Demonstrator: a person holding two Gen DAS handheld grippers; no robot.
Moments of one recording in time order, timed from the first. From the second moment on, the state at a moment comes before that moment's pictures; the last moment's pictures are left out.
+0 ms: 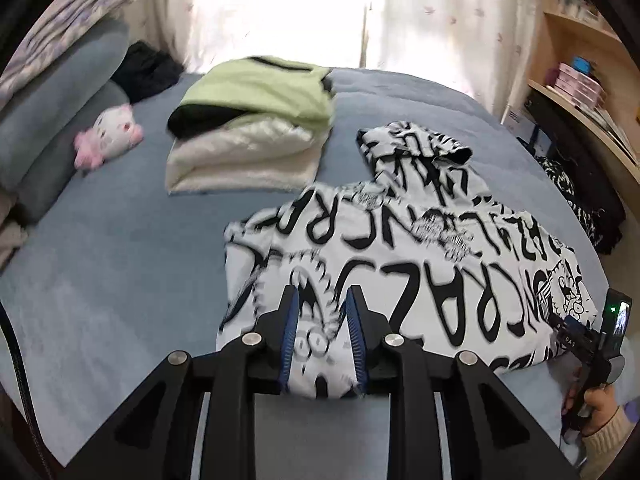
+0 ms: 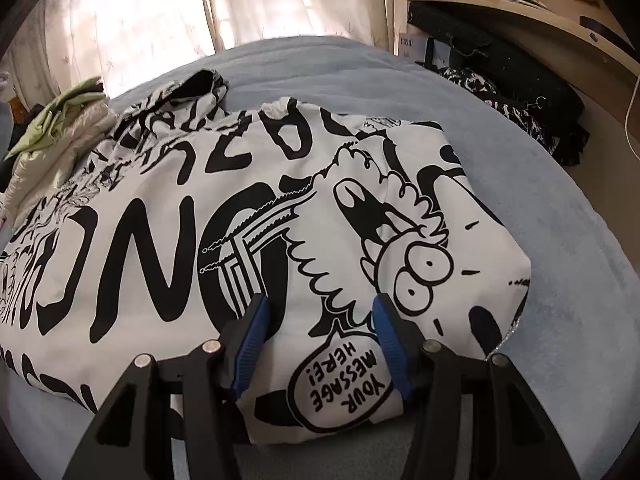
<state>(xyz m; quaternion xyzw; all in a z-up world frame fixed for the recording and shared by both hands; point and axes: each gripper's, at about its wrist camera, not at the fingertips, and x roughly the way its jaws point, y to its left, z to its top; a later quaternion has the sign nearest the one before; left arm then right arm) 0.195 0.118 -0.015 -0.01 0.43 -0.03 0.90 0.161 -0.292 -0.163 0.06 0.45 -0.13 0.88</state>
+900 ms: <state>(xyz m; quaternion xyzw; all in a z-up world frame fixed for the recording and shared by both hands) 0.547 -0.020 -0.098 0.03 0.53 -0.07 0.85 0.473 -0.278 -0.081 0.18 0.50 -0.01 0.85</state>
